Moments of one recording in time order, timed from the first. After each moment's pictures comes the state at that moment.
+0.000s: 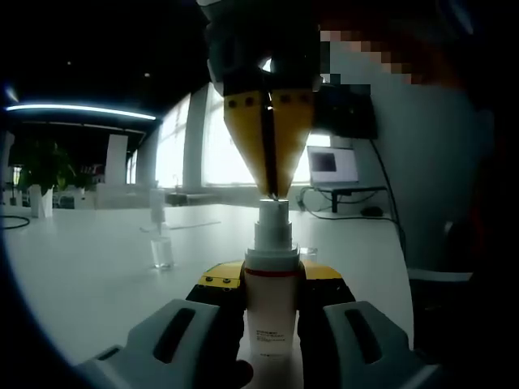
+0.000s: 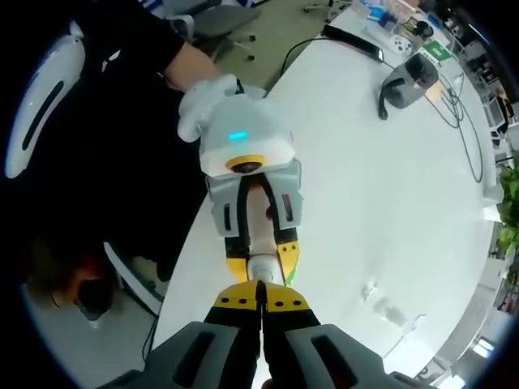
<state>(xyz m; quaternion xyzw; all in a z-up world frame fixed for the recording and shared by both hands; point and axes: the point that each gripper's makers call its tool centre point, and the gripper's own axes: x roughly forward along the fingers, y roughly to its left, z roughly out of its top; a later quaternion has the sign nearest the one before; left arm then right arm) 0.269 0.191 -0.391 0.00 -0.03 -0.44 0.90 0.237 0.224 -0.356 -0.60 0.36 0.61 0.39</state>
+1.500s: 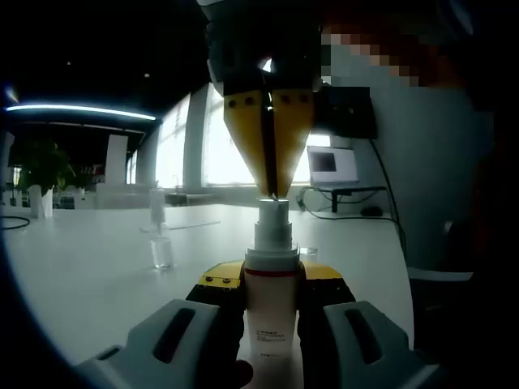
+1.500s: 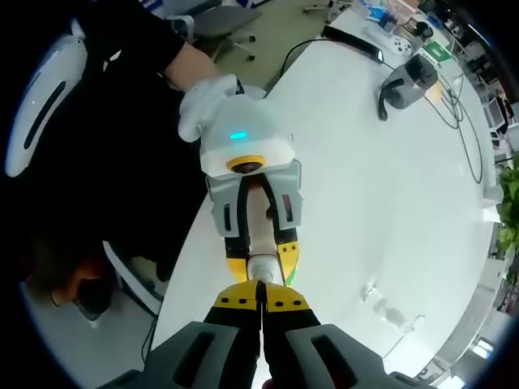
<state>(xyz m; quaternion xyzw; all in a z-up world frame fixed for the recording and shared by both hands) 0.268 0.190 -0.391 0.00 -0.03 -0.44 0.90 0.237 0.224 -0.356 -0.60 0.36 0.61 0.38</state>
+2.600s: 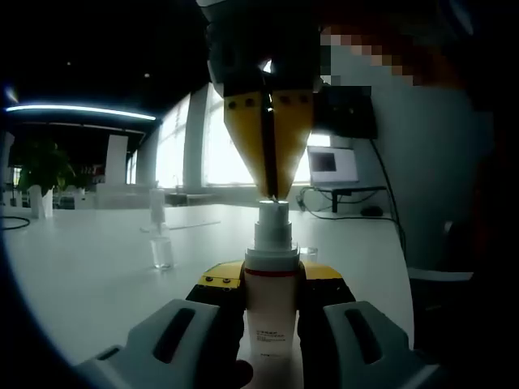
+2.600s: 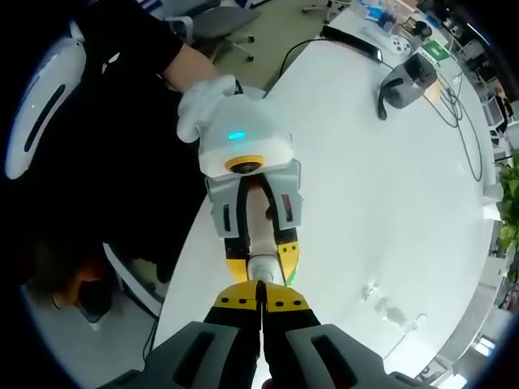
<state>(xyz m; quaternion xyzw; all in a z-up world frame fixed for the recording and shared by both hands) 0.268 0.190 -0.391 0.00 -0.03 -0.44 0.90 0.237 0.224 -0.357 -0.59 0.36 0.61 0.39</state>
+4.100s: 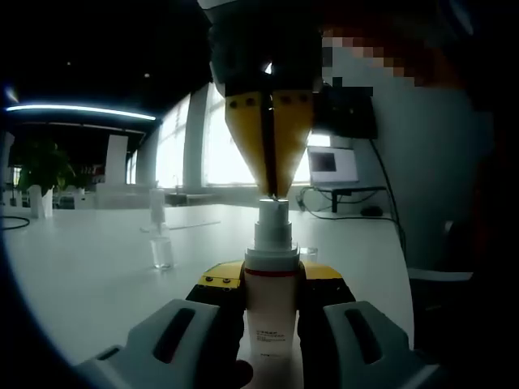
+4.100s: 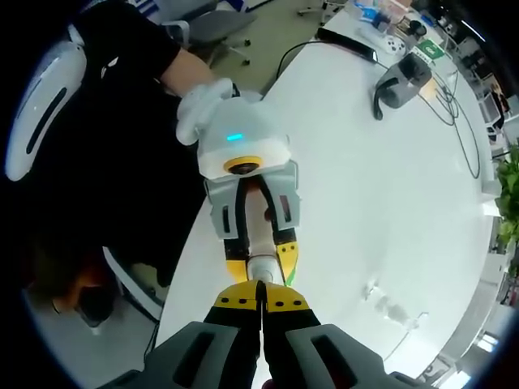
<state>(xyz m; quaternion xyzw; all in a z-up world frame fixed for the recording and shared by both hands) 0.268 0.190 -0.391 0.00 -0.03 -0.44 0.90 0.237 0.224 -0.355 -0.58 0.36 0.61 0.40</state>
